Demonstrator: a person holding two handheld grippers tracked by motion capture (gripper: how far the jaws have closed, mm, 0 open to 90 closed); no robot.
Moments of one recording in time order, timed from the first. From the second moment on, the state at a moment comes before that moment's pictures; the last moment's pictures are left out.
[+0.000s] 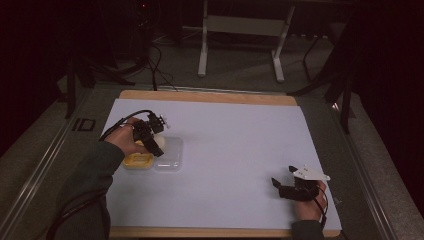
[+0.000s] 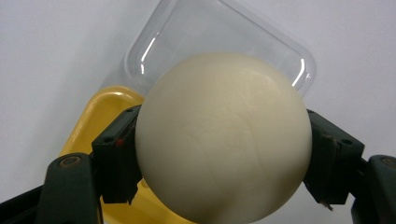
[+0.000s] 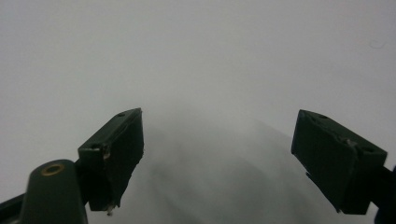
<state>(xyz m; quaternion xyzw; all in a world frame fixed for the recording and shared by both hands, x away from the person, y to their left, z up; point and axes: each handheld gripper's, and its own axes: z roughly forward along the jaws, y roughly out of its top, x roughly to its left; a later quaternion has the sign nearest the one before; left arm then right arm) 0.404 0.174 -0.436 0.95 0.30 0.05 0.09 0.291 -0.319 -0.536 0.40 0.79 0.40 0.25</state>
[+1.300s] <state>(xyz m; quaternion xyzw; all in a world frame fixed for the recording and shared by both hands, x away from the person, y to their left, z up) 0.414 0.202 -0.452 0.93 0.36 0.04 0.08 0.291 -0.319 -0.536 0.40 0.79 0.39 0.25</state>
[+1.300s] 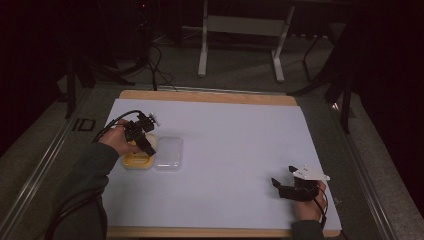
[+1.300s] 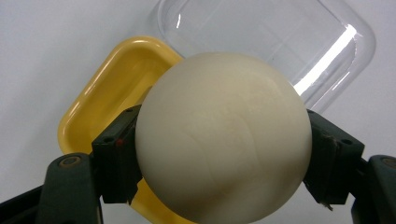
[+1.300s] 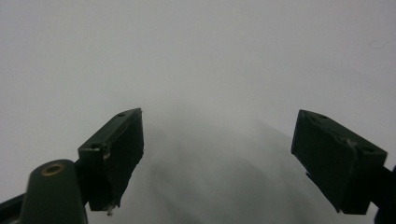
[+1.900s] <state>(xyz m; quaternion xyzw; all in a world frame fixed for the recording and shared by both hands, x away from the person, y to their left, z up) 0.414 0.210 -0.459 0.93 0.36 0.04 0.07 0.291 -0.319 -0.536 0.39 0.79 0.39 0.25</state>
